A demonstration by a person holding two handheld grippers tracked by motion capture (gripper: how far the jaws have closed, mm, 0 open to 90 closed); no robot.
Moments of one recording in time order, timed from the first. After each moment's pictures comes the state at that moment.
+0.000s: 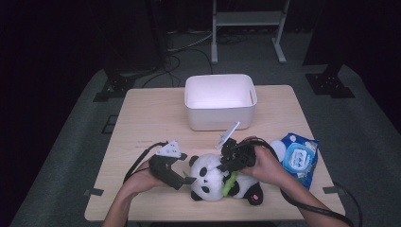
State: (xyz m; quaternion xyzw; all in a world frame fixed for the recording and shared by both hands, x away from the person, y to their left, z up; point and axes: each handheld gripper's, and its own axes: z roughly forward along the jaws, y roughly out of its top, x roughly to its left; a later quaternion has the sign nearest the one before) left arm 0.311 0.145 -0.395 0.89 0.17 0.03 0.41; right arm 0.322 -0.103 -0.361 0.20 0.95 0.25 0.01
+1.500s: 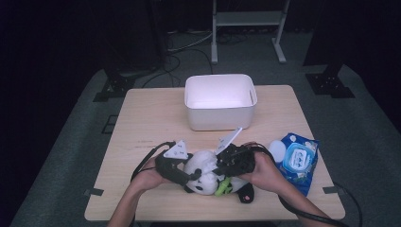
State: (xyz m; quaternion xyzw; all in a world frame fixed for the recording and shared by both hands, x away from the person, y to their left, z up) left arm 0.315 0.135 -0.394 0.91 0.13 0.09 0.39; right arm 0.309 -0.098 -0.358 0.18 0.94 0.30 0.01
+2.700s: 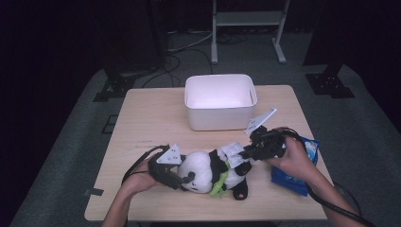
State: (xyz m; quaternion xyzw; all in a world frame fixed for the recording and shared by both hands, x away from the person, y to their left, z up) left arm 0.307 0.148 -0.397 0.91 0.11 0.09 0.39; right arm 0.326 -0.172 -0.324 0.25 0.92 0.29 0.04
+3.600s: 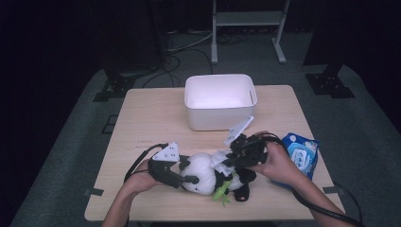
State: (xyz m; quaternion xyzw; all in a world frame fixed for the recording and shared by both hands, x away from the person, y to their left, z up) left arm 0.305 0.148 -0.389 0.89 0.12 0.06 0.44; right arm 0.310 -0.115 -0.320 0.17 0.94 0.28 0.04
